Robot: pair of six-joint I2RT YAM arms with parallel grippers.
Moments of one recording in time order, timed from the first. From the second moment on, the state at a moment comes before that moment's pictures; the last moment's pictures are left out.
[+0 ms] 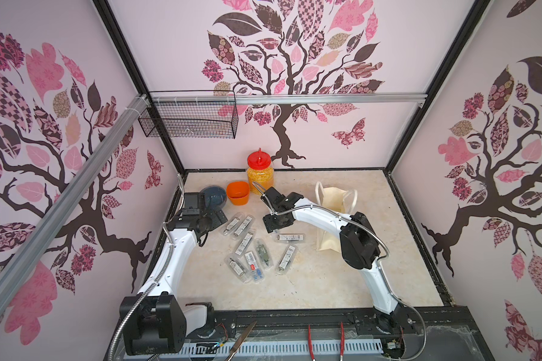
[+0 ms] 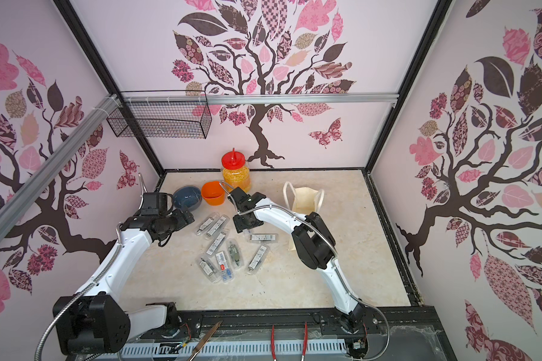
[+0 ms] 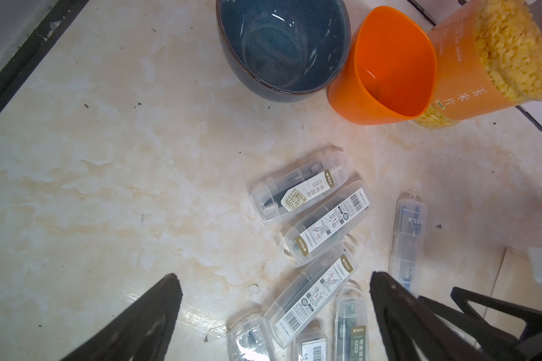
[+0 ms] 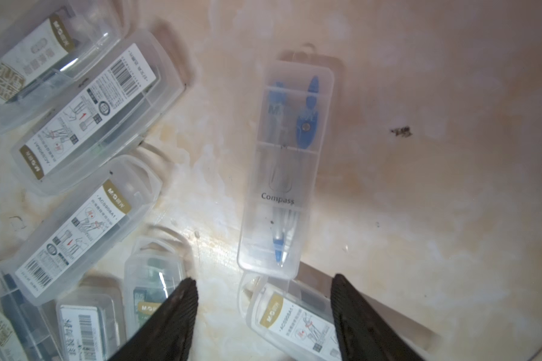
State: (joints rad) left arm 0.02 1.24 0.99 -0.71 0.00 -0.51; right arm 0.81 2.26 1.95 -0.87 0.04 0.40
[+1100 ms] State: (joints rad) left arm 0.02 1.30 0.99 -0.75 0.01 -0.47; right arm 0.81 2.48 2.14 -0.87 0.17 0.39
